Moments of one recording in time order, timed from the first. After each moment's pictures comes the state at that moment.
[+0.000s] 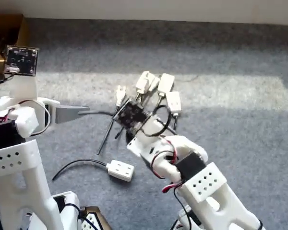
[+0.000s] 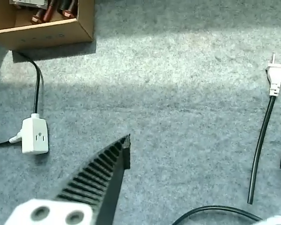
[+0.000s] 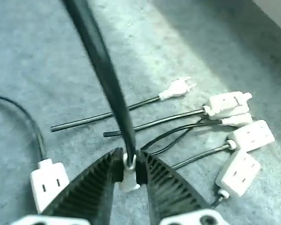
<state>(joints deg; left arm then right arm) -23.0 -43.2 23.2 77.3 -12.2 -41.7 -51.3 51.0 47.7 18.3</state>
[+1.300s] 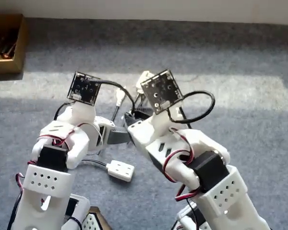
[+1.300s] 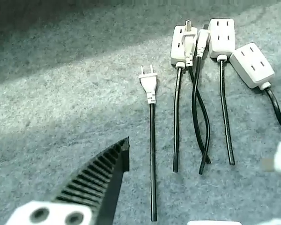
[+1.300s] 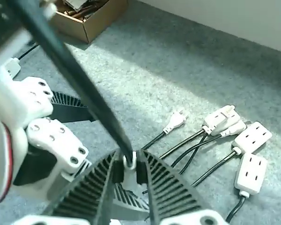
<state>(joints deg) 6.2 -58.9 51.0 58.7 0.2 -44.0 -51.3 27.9 64.1 -2.6</state>
